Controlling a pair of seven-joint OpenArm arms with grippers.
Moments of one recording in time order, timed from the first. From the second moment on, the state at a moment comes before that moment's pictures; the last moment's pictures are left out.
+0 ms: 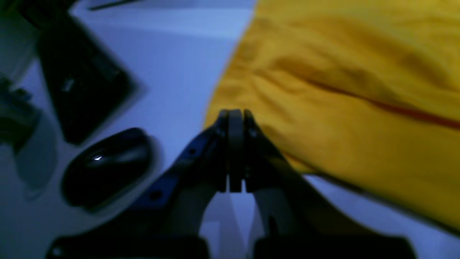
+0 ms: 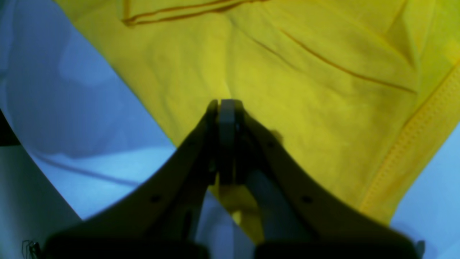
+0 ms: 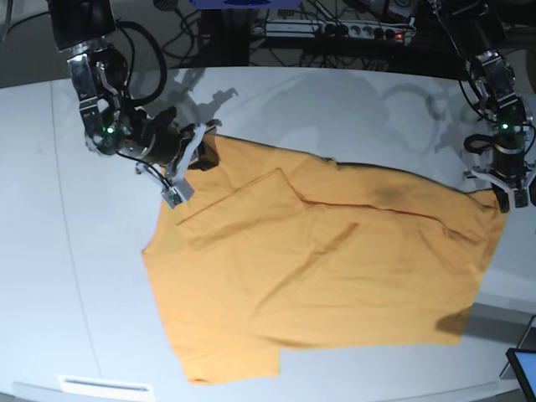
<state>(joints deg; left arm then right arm) 3.6 -24.4 -32.4 72.7 1.2 -16.7 8.2 -5.6 12.9 -13.4 90.7 30.9 19.1 -50.6</state>
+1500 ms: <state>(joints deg) -11.9 -31.5 -15.6 40.9 0.7 -16.6 -4.2 -7.7 13.3 -13.6 93.3 29.8 18.6 -51.0</state>
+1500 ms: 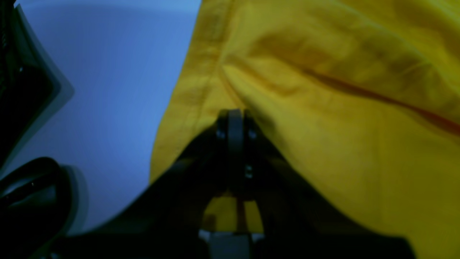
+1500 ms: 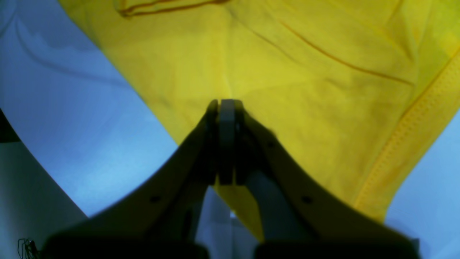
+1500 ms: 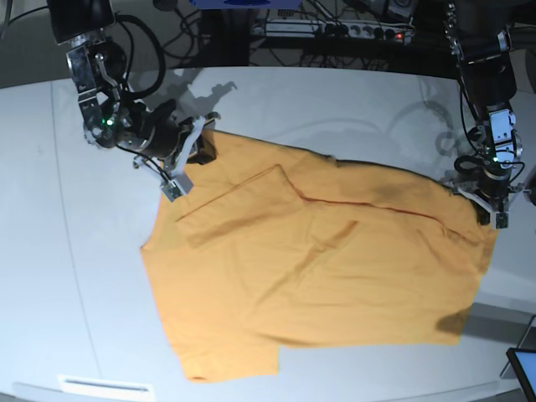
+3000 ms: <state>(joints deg) 1.3 -29.8 -32.6 65.4 2.0 -17.4 5.0 -9.6 13.5 -13.3 93.6 30.5 18.6 -49.3</state>
